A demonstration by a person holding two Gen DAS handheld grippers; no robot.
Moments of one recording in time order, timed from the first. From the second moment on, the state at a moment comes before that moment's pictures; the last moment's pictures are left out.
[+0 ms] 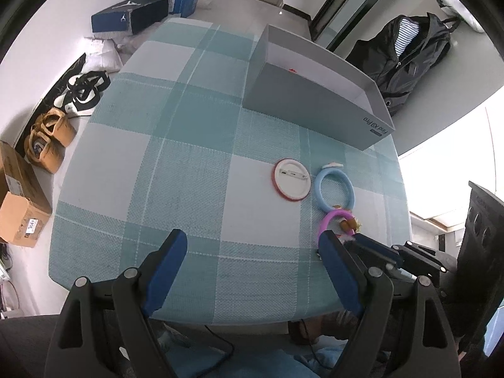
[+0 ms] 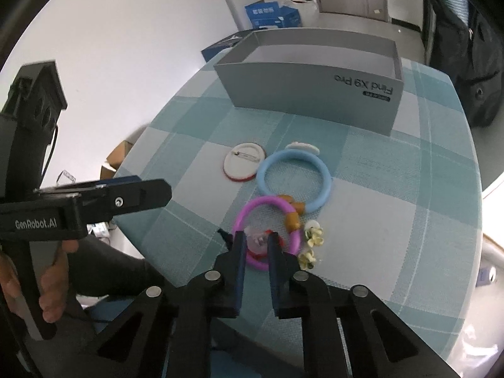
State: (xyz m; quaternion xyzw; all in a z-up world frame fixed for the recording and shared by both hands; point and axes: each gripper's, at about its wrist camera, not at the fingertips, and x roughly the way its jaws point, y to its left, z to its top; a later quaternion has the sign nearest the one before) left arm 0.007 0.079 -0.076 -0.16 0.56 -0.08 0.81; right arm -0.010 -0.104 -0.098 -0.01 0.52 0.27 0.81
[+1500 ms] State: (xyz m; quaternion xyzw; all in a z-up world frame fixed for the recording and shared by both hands) left arm -0.006 -0.013 -0.084 0.03 0.55 -0.18 0.82; right arm 0.008 -0.192 -0.043 0.13 0.46 0.20 0.85
